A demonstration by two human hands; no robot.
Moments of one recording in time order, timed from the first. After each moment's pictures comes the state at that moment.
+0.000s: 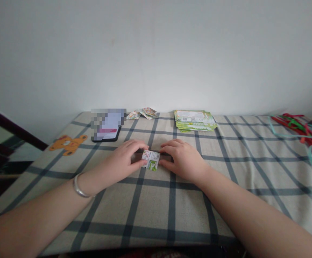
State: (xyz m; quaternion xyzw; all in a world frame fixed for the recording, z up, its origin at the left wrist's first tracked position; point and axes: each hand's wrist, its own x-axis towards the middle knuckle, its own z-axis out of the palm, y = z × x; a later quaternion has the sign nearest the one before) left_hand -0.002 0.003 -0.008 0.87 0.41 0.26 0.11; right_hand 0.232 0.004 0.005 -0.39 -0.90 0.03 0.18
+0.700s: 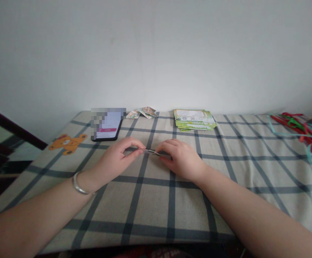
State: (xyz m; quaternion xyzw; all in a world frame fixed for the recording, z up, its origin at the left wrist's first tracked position) left_hand -0.003 0.006 -0.002 0.83 0.37 0.37 0.16; right_hand 0.232 0.005 0.002 -0.37 -0.89 0.09 0.24
